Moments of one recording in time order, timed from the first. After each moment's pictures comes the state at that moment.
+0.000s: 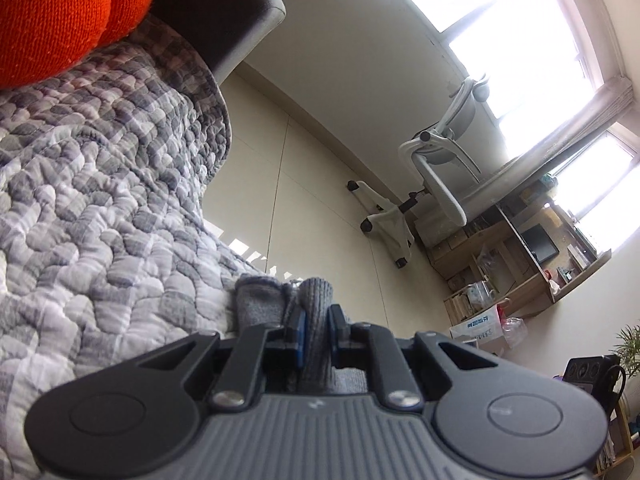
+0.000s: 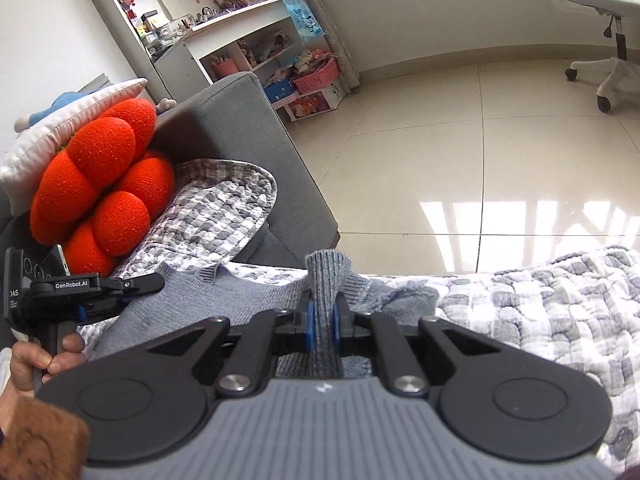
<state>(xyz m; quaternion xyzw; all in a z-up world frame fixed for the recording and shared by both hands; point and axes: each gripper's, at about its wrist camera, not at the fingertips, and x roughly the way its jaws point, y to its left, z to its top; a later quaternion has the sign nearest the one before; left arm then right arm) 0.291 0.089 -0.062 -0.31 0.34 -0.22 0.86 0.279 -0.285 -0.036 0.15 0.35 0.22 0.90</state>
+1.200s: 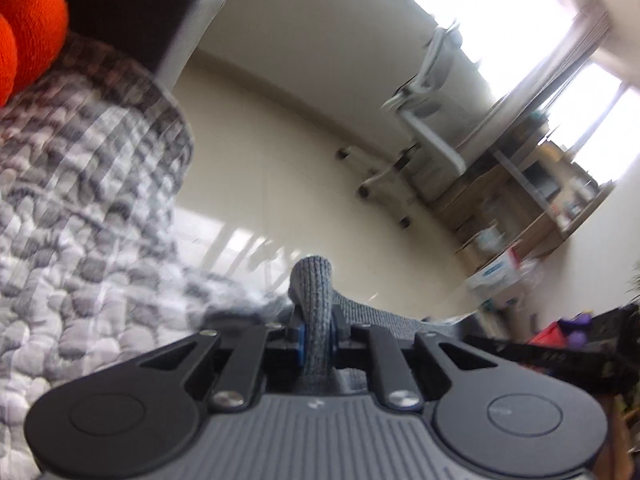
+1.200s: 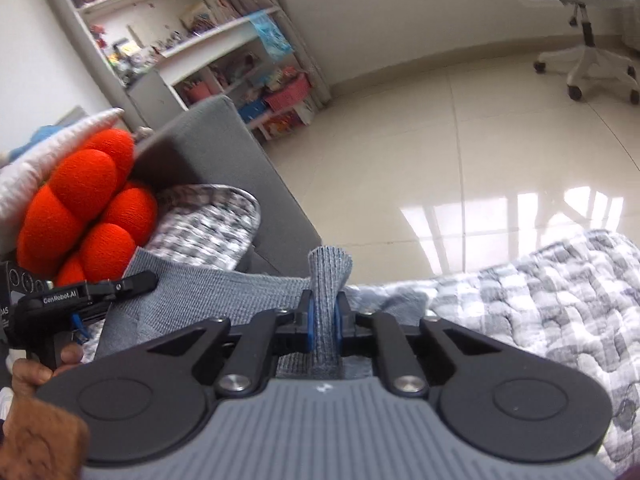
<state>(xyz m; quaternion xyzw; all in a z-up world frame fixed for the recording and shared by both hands) 0.330 0.054 -0.060 -0.20 0.38 -0.24 0.87 0.289 -0.286 -0.043 0.18 0.39 0.14 0.89</state>
